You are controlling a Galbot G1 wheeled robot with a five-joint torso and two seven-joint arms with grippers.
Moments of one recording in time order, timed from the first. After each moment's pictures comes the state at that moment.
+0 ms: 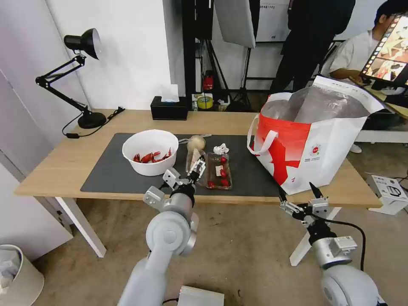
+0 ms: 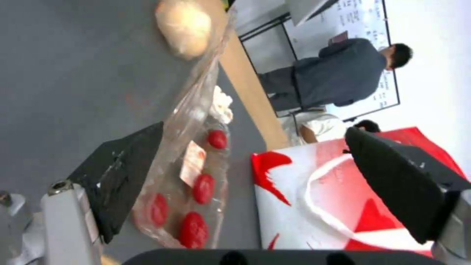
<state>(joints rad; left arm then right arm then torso) 1.09 -1.50 -0.11 -2.09 -1.18 0.10 -0.70 -1.58 1.08 0.56 2.05 0.32 0.10 0.13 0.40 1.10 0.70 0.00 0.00</state>
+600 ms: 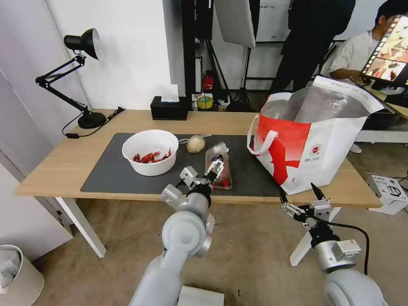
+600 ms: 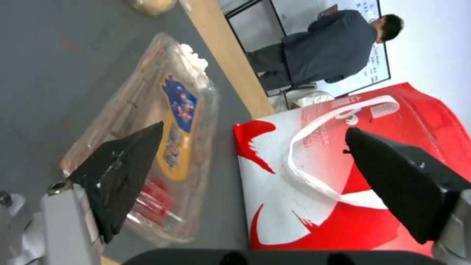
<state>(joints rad) 1.04 -1.53 -0.03 -2.02 -1.14 0.11 -0.68 -1.62 1.08 0.58 2.09 0.31 0.11 0.13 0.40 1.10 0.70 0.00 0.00</state>
